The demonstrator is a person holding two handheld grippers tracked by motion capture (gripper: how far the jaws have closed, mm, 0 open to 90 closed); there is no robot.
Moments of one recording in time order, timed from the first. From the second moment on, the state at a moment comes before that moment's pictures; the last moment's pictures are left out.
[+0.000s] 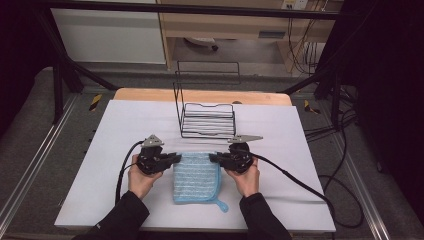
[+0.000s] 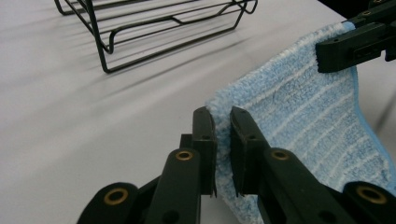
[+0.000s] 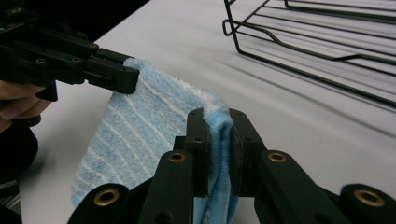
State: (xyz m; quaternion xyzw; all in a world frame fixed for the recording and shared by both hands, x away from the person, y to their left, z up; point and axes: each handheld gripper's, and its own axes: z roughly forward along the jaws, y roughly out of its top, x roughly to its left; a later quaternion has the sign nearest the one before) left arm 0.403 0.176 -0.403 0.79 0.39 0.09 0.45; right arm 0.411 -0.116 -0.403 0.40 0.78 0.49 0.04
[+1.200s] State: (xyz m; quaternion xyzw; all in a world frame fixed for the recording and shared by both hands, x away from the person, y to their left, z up) left arm 0.378 0.177 -0.342 0.75 0.36 0.16 0.53; right arm 0.381 -0.120 -0.333 0.34 0.75 0.55 0.14
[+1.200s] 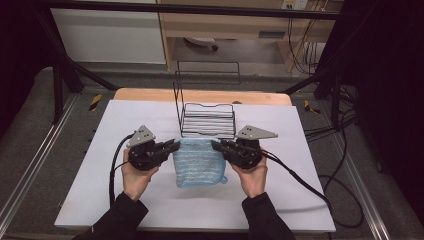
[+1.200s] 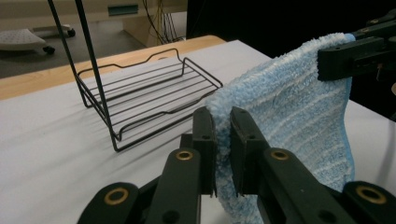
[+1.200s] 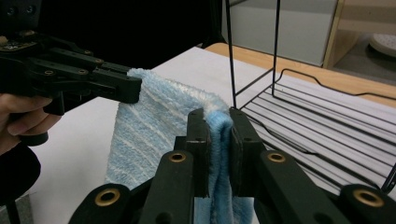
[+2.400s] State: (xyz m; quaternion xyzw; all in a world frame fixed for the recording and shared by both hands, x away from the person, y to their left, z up) left arm 0.398 0.165 -0.276 0.69 0.33 0.21 0.61; right arm 0.377 -0.128 -0.265 0.31 0.69 0.61 0.24
